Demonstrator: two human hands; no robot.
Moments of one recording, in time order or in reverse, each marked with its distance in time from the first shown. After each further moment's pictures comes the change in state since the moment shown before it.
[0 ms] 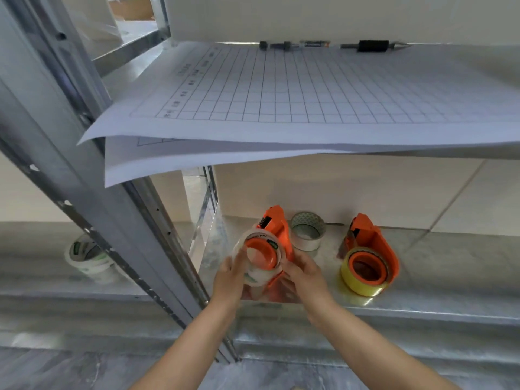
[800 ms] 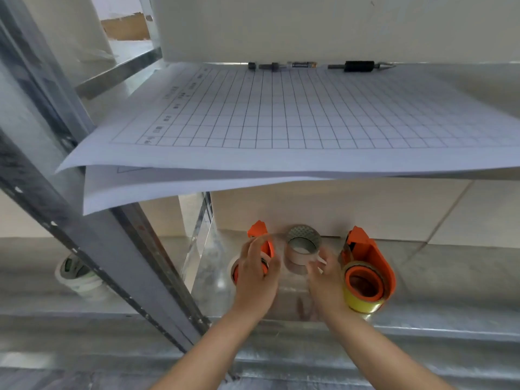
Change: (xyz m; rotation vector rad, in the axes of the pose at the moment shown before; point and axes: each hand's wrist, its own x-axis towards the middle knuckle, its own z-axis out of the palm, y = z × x) left_hand -0.014 0.034 0.043 0.326 -0.009 0.535; right_hand 0.030 -0.012 -0.033 -0.328 0.347 -0.199
